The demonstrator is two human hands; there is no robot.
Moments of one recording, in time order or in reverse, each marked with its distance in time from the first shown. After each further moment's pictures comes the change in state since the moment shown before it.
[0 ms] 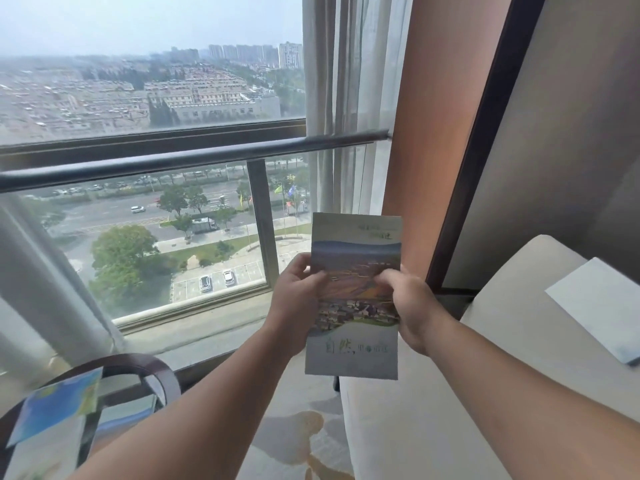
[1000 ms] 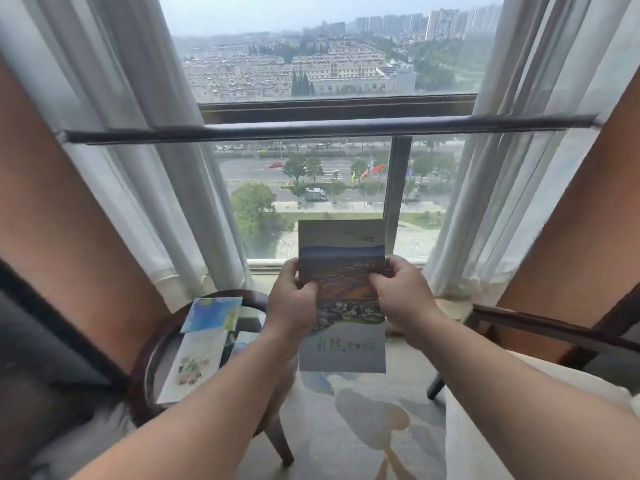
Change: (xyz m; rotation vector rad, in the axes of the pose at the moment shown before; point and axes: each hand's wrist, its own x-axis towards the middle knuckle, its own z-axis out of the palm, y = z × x) left_hand -0.051 0.015 -0.204 0.348 0.573 0.007; right_hand 0.009 0.044 0.222 -0.333 -0.351 -0.142
